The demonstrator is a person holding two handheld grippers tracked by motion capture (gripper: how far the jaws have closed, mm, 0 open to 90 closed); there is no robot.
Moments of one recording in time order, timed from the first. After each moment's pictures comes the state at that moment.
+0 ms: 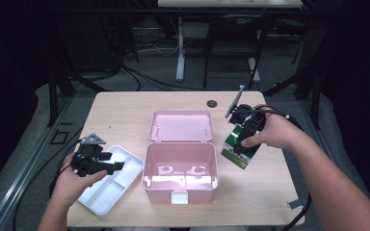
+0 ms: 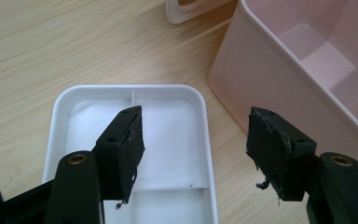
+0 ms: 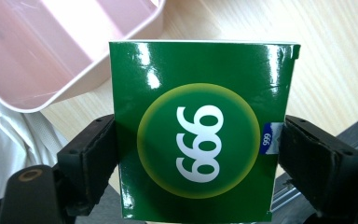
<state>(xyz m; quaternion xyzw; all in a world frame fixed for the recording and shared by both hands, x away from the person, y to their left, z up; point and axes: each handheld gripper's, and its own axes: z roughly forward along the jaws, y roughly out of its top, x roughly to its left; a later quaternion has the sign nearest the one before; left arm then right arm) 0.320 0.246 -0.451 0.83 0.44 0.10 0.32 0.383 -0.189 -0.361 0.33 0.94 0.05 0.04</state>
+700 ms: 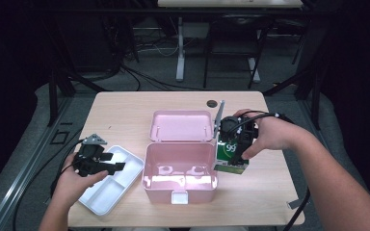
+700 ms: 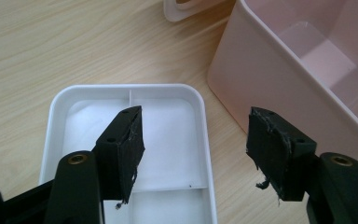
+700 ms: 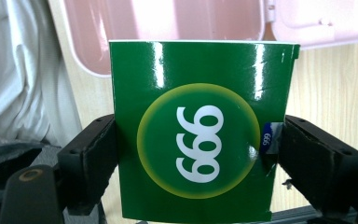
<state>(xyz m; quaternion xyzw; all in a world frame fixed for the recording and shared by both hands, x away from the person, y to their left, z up) 0.321 0.244 -0.453 0.84 0.43 0.10 0.32 0.352 -0.156 -0.350 0.09 0.99 0.05 0.06</state>
